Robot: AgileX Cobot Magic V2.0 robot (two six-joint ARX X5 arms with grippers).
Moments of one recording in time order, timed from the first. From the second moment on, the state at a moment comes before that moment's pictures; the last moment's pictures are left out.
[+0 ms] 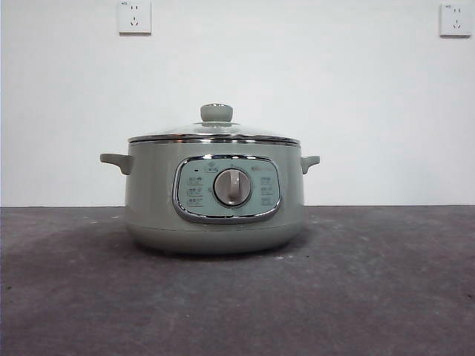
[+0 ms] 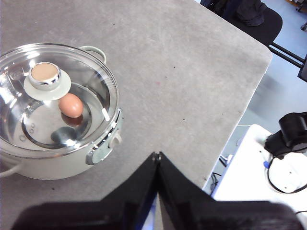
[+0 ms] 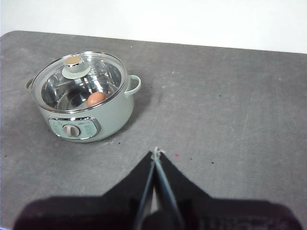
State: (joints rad) left arm -0.43 1.21 1.74 -1.24 0.48 0.16; right arm 0.61 0.61 1.51 -1.35 0.29 0.16
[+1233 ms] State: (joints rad) left arm 0.12 0.37 0.69 -0.40 0.31 0.28; right arm 0.61 0.62 1.51 -1.35 0.29 0.16
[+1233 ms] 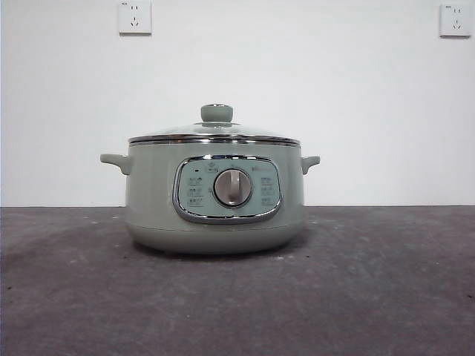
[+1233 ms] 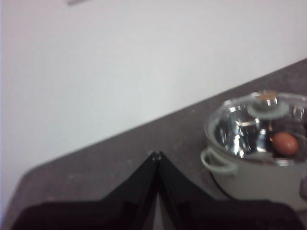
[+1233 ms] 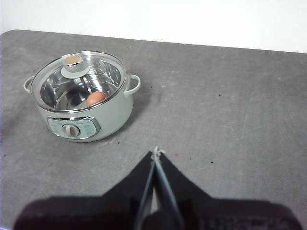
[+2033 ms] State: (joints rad) left arm 0.12 0.01 0.02 -0.17 0.27 0.09; right arm 0.61 0.62 1.51 -1.35 0.29 0.16
